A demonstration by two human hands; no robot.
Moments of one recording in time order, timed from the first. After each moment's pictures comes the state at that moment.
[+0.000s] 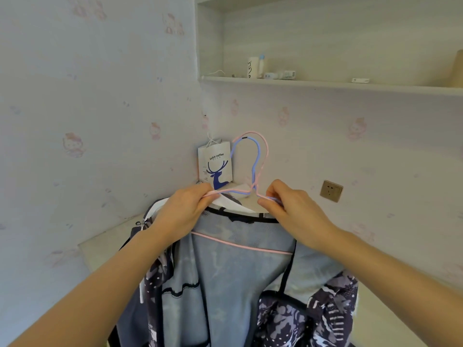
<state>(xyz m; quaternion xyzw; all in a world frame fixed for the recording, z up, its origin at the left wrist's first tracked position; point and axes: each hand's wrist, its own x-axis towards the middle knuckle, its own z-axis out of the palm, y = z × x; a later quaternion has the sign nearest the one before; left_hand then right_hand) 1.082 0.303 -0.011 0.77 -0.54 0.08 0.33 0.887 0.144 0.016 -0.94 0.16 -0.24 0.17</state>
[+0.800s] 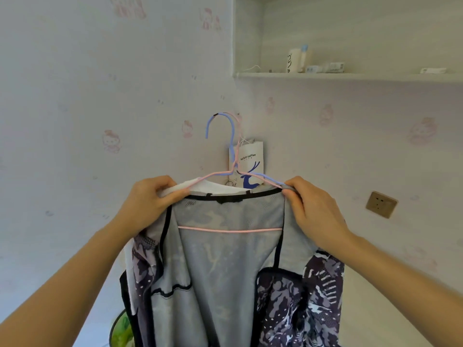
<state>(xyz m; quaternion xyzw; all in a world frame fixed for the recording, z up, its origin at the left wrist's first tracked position) 1.165 0.363 -0.011 0.82 -0.38 0.12 0.41 0.956 0.101 -0.009 -0.92 0.10 -0.34 0.15</state>
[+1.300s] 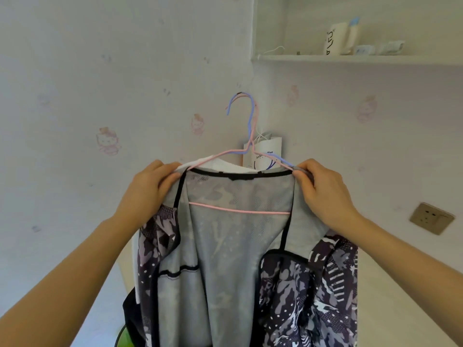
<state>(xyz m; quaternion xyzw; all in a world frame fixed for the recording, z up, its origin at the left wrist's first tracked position) 1.323 0.344 -0.026 0.82 -0.42 0.23 0.33 1.119 0.061 -0.012 -0.90 0.15 -0.36 0.19</state>
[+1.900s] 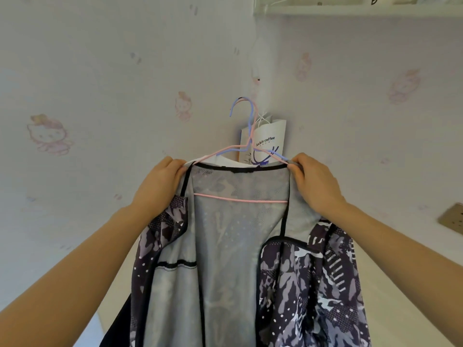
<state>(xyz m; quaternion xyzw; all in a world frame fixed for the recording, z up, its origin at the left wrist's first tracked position) 1.490 0.243 -0.103 0.85 -0.42 0.15 0.29 1.278 -0.021 -0.077 -0.92 0.22 -0.29 0.14</state>
